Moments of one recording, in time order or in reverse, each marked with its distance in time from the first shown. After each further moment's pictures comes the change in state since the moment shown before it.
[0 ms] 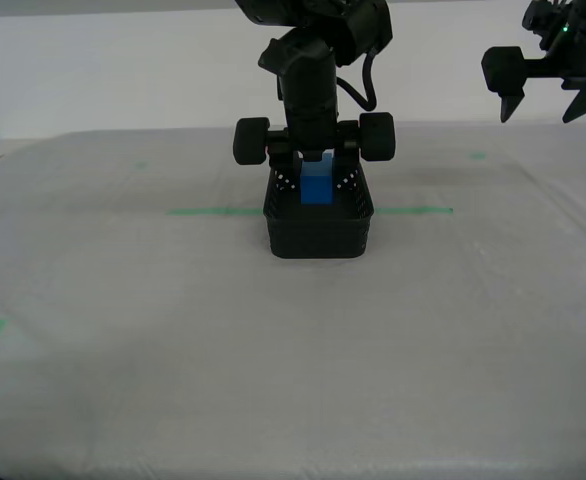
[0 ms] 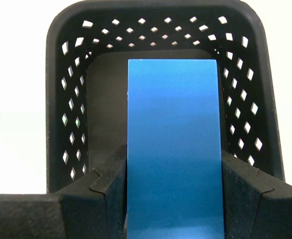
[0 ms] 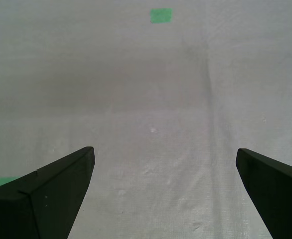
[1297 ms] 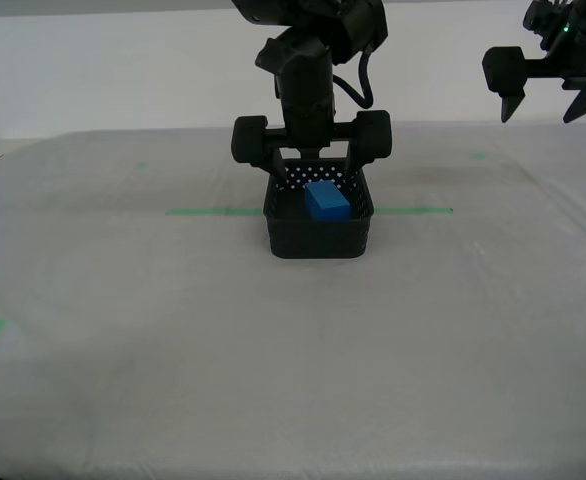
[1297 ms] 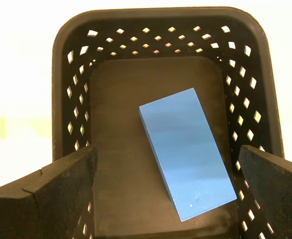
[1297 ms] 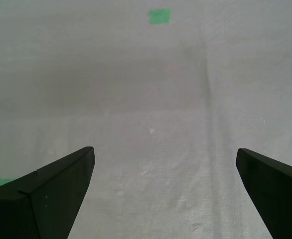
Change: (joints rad) arm 0 0.000 0.000 0.000 0.002 0.000 0.000; arm 1 0.011 0.000 0.000 0.011 0.004 0.013
